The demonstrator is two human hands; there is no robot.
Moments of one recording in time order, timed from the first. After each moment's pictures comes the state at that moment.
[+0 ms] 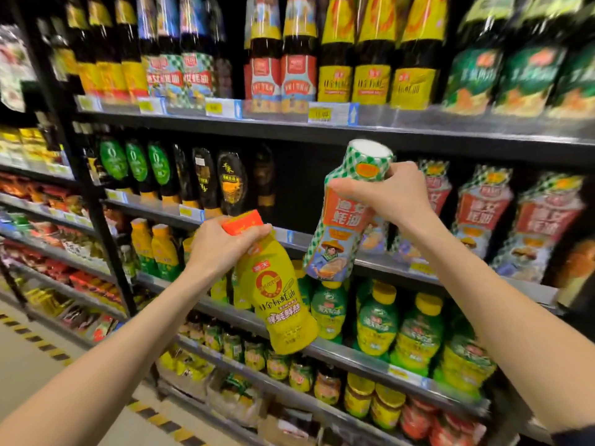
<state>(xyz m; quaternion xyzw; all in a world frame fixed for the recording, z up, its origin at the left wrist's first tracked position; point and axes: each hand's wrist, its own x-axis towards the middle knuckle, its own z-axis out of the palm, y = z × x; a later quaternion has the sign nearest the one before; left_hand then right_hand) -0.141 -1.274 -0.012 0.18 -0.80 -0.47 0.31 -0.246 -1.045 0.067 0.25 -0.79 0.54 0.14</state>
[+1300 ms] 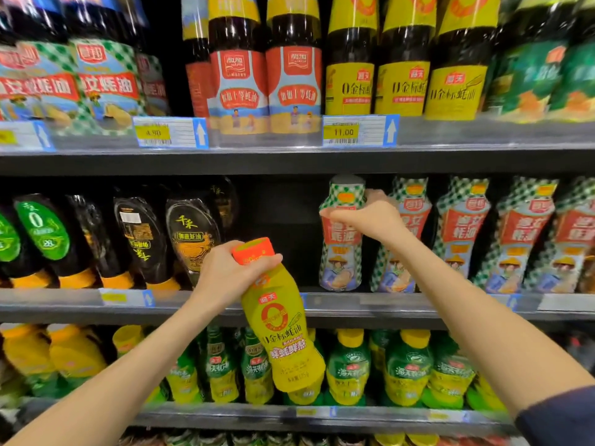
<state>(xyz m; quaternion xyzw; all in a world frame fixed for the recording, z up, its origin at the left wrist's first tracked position) -0.310 -1.388 -0.011 -0.02 -0.85 -0.49 0.20 -0.401 -1.157 0.038 0.05 -0.89 0.43 0.12</state>
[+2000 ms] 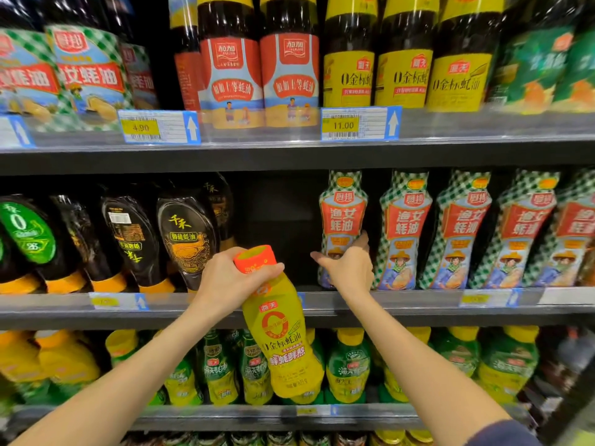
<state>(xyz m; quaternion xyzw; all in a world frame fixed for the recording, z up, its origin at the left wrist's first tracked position) -0.324 -1.393 -0.029 -0.04 -0.86 -0.48 0.17 -0.402 -1.202 -0.064 -0.10 -0.87 0.43 0.23</state>
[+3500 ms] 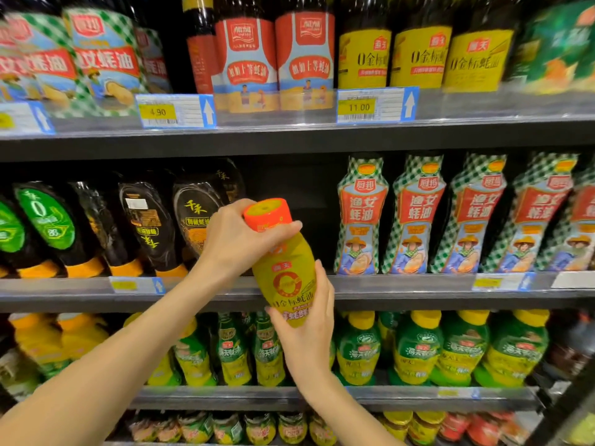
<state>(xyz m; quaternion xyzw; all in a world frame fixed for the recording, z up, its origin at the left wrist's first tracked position) -0.309 -1.390 0.013 -0.07 -0.85 -0.43 0.28 -0.275 -1.285 -0.116 0.10 -0.74 0.61 0.26</state>
